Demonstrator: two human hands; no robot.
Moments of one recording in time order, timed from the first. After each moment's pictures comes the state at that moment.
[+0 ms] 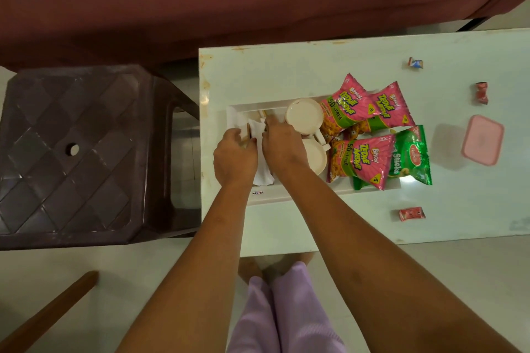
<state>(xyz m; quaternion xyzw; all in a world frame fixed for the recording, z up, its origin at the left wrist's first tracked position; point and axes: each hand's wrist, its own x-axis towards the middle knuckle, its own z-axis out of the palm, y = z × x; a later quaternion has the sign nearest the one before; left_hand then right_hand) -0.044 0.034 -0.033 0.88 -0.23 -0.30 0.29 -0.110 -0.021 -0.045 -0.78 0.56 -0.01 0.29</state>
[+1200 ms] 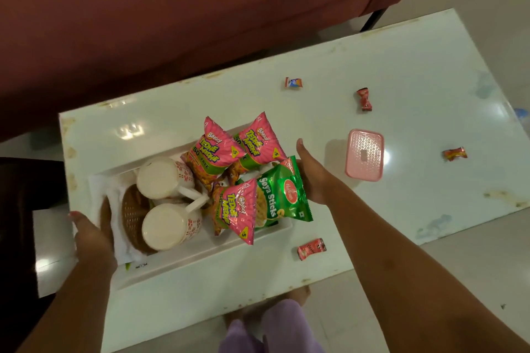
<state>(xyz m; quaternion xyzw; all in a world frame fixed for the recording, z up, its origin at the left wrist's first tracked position) -0.070 -0.002 -0.095 0.91 0.04 -0.28 0.32 -0.410 -0.151 -0.114 -0.20 0.55 -0.09 0.80</state>
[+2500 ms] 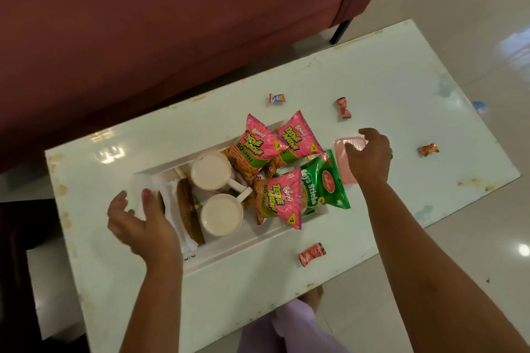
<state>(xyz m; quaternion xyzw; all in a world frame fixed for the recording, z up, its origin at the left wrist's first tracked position) -0.168 -0.070 -0.032 0.84 -0.13 -0.21 0.48 -0.486 -0.177 -0.058 -0.42 0.86 -0.17 0.25</state>
